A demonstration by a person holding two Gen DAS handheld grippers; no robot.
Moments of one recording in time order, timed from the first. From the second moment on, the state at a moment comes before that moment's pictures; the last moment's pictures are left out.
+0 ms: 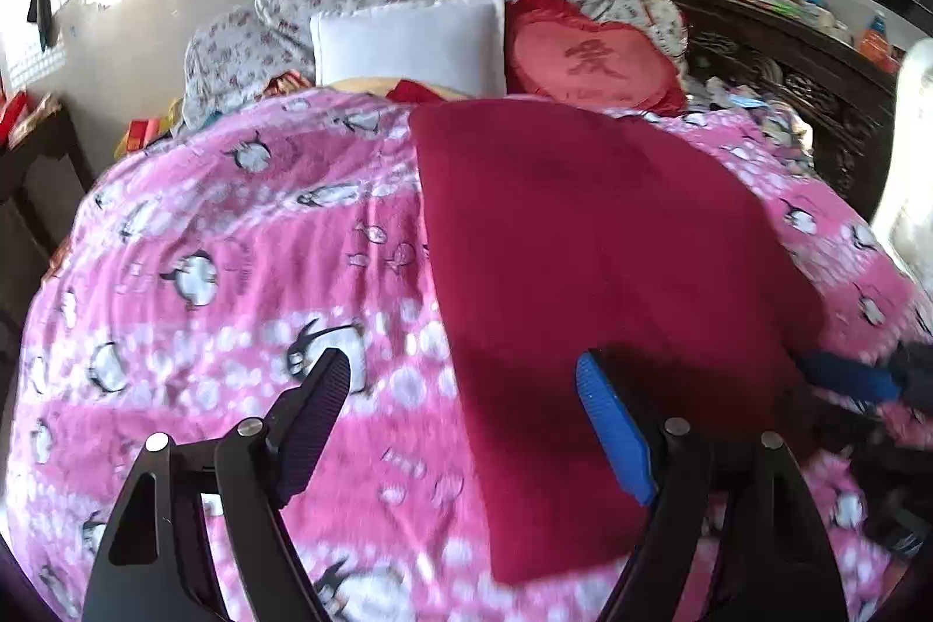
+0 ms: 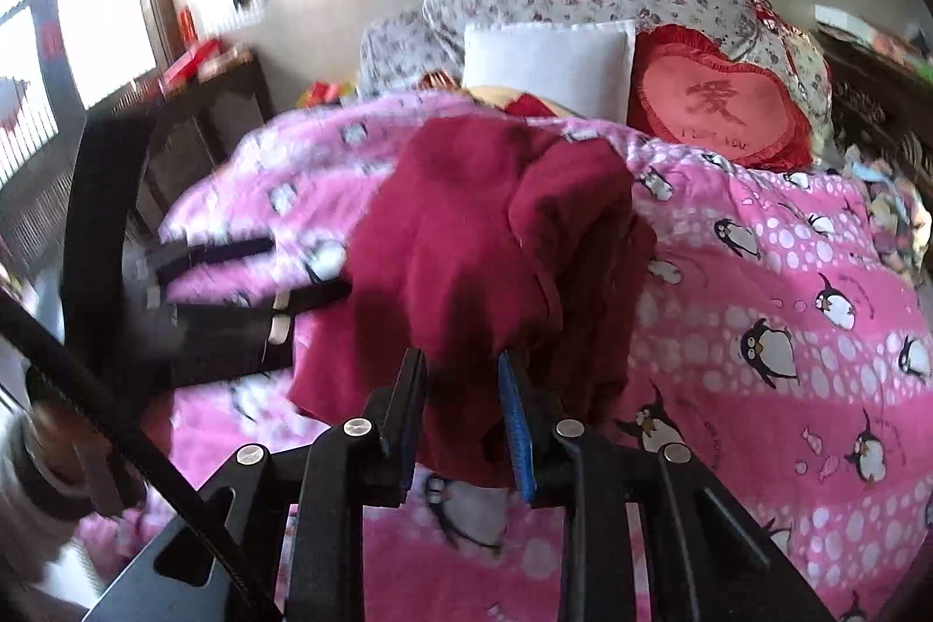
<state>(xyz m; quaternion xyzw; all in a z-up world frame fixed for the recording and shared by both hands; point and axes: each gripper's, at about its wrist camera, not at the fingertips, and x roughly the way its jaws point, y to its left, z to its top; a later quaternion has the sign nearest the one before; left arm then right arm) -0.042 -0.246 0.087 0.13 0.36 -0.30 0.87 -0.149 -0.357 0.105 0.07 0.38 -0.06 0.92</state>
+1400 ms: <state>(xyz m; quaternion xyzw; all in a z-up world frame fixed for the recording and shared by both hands) 0.001 -0.236 0.043 -0.06 0.45 -0.38 0.81 -0.107 -0.441 0.066 0.30 0.34 -0.02 0.89</state>
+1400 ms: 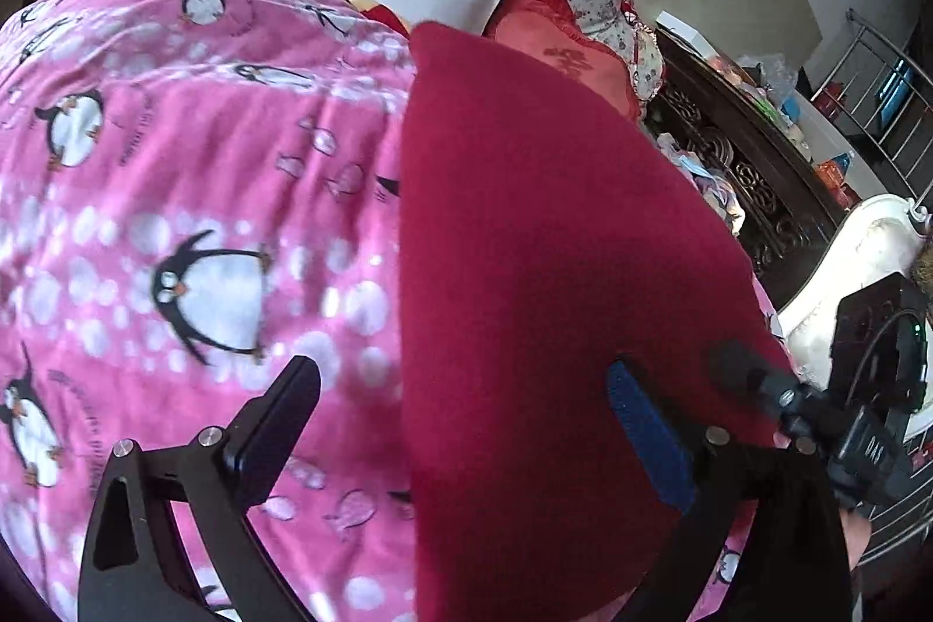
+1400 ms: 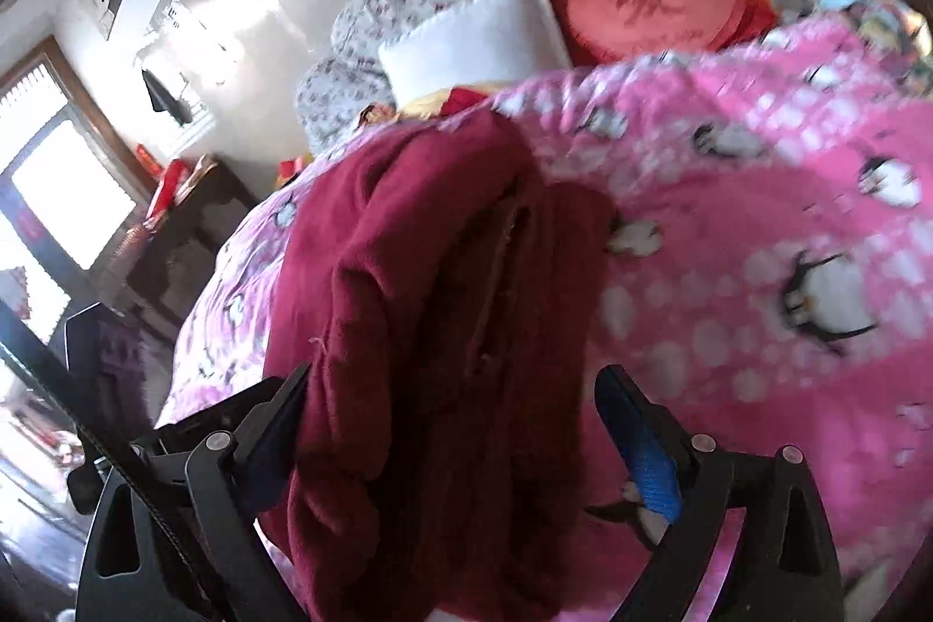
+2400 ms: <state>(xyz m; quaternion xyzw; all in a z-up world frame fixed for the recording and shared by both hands) -0.117 -0.069 0.064 0.04 0.45 -0.33 0.83 -0.202 -0.287 0.073 0.24 0.40 0.03 0.88</state>
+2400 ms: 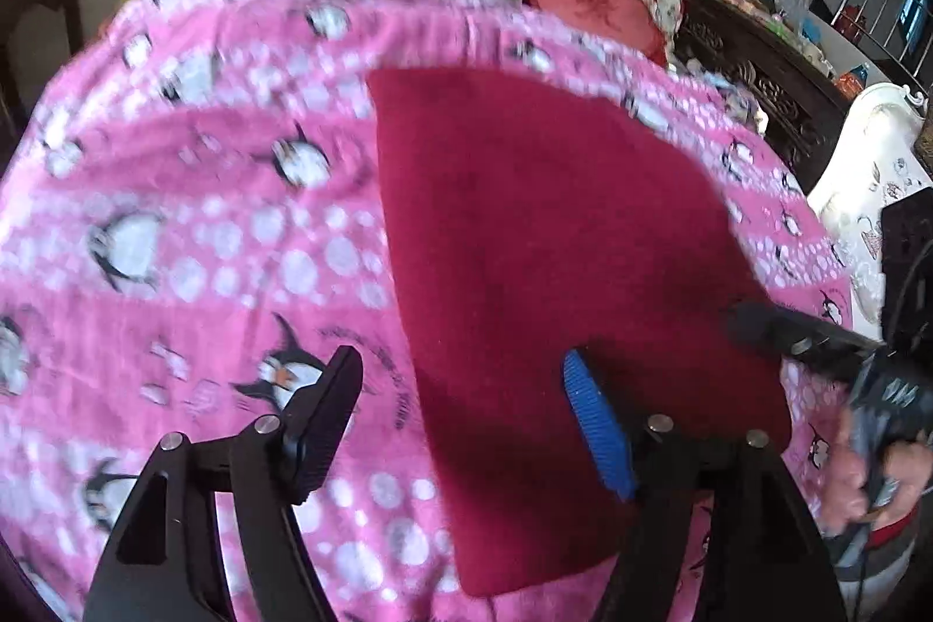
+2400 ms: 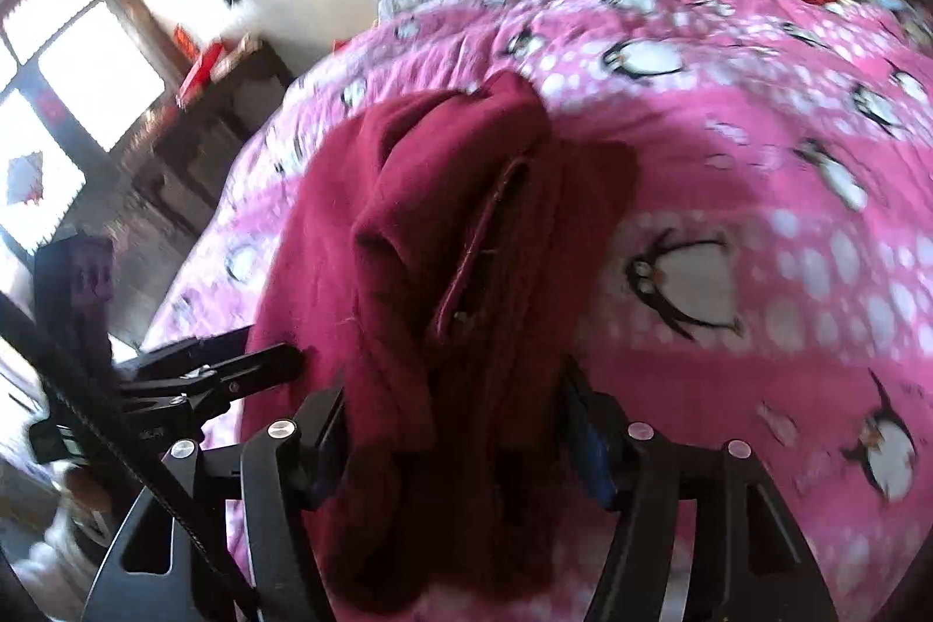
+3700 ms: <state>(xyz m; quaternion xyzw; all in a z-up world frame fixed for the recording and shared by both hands) -0.157 -0.108 0.064 0.12 0.39 -0.23 0.88 -0.219 -0.255 0.079 0.14 0.38 -0.04 0.91</state>
